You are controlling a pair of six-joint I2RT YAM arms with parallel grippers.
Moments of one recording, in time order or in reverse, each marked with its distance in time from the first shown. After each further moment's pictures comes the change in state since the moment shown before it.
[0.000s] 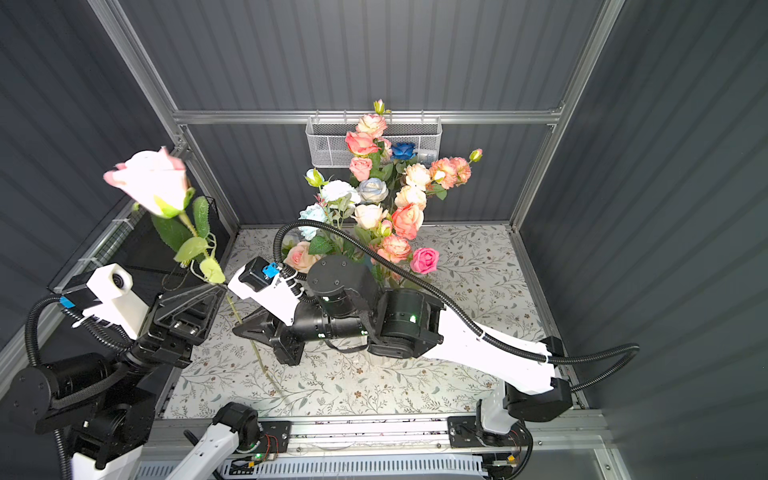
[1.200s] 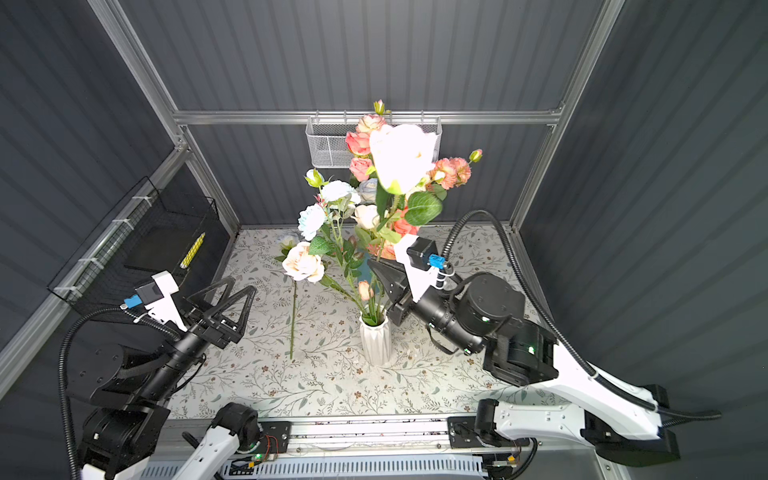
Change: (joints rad) left arm 0.000 -0.108 -0.129 -0.466 -0.431 0.208; right arm -0.180 -0.606 -0.632 0.311 0.520 -0.217
